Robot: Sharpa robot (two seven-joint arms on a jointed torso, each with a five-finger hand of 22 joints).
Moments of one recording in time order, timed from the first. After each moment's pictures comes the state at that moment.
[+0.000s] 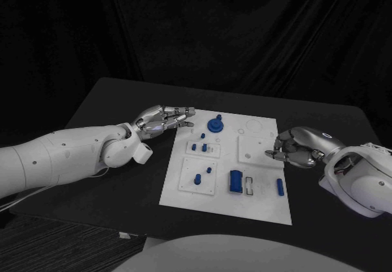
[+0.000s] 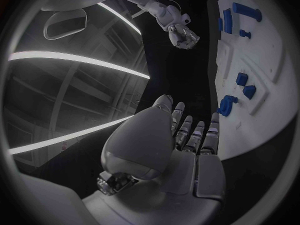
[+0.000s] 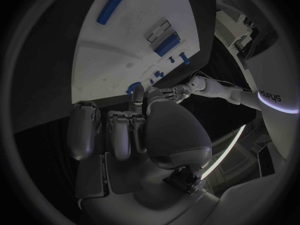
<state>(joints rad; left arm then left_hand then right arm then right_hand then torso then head) 1.15 -0.88 -0.21 1.31 -0.23 0.24 0.62 1.63 0.18 -0.03 0.28 0.54 0.65 0.17 0.07 0.06 0.21 0.17 0.21 0.04 0.12 0.20 0.14 0.03 0.11 0.21 0.29 0.08 0.50 1.23 -1.11 -0.21 1.88 -1.44 -0.36 -0.31 1.26 0.06 -0.08 0.24 0.49 0.88 0.00 0.91 0.29 1.47 -0.06 1.57 1.31 1.47 -0.11 1.57 1.31 0.06 1.46 0.00 1.35 1.31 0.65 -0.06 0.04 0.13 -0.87</state>
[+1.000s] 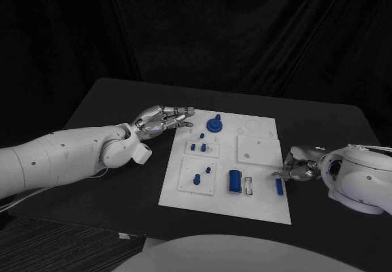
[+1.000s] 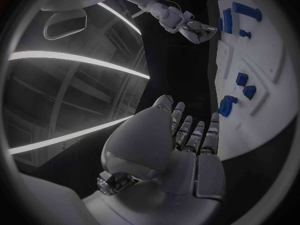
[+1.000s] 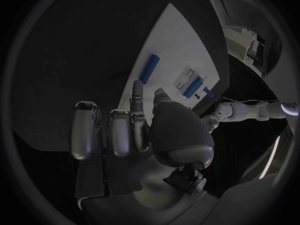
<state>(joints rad) 1.15 -0.87 -0.21 1.31 -0.23 0.24 0.62 1.63 0.18 -0.03 0.28 0.54 0.65 0.17 0.07 0.06 0.21 0.17 0.21 0.04 0.12 0.20 0.14 0.03 0.11 0.21 0.29 0.08 0.50 1.22 -1.07 -0.21 1.82 -1.42 -0.01 -0.58 1.12 0.04 -0.08 0.28 0.10 1.14 0.02 0.42 0.25 1.46 -0.05 1.57 1.31 1.47 -0.10 1.50 1.31 0.06 1.46 0.01 1.37 1.31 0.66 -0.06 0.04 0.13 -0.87</state>
